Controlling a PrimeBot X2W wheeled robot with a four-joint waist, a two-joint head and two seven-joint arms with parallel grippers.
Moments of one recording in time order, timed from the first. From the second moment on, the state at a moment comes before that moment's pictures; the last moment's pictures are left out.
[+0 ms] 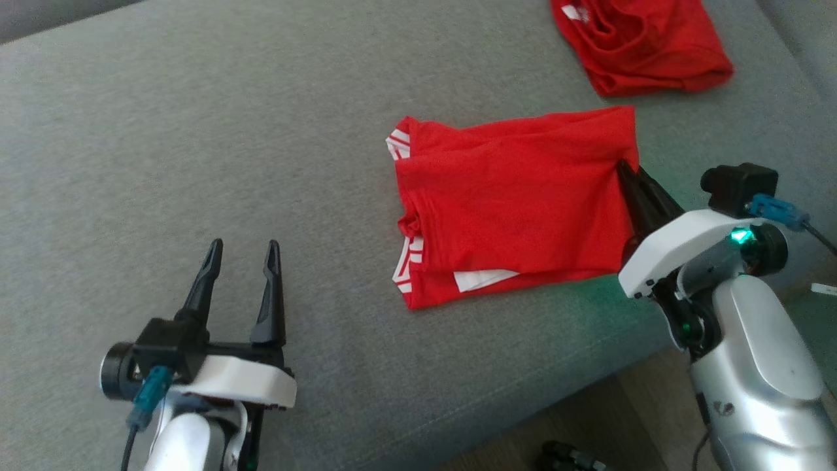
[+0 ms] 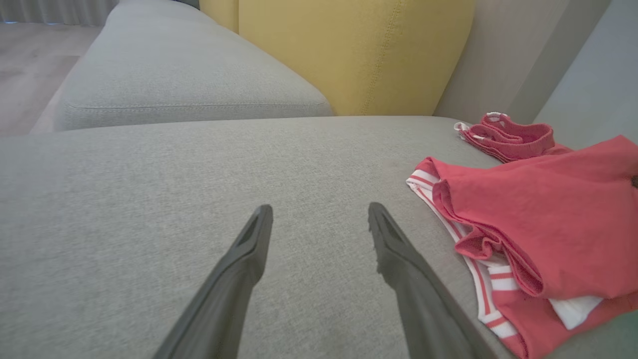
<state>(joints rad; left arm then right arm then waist) -0.04 0.09 -0.22 0.07 -0.17 0.06 -0.25 -0.41 -0.13 0.15 0.40 0.36 0.13 0.15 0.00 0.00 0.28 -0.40</state>
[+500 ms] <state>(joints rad) -0.05 0.10 -0.22 0.00 -0.17 0.07 -0.25 -0.65 -0.14 0.13 0.51 0.32 0.13 0.16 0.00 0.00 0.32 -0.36</state>
